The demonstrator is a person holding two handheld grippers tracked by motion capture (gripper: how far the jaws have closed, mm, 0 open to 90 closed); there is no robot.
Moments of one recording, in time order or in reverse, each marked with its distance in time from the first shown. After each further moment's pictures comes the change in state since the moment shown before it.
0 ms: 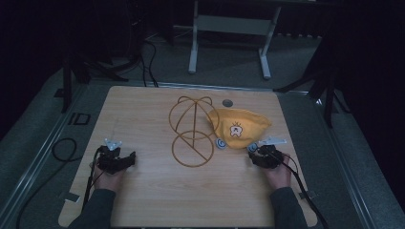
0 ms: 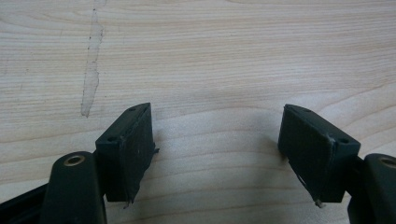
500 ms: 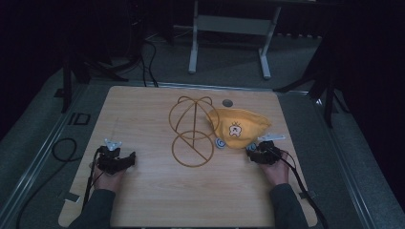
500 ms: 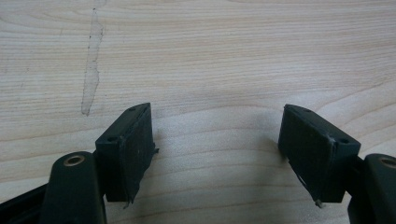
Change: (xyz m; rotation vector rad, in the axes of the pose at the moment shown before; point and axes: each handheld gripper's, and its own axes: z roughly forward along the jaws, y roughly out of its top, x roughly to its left) left arm 0.000 0.000 -0.001 0.000 -0.001 -0.001; right arm -0.006 0.006 0.014 0.006 0.028 0.027
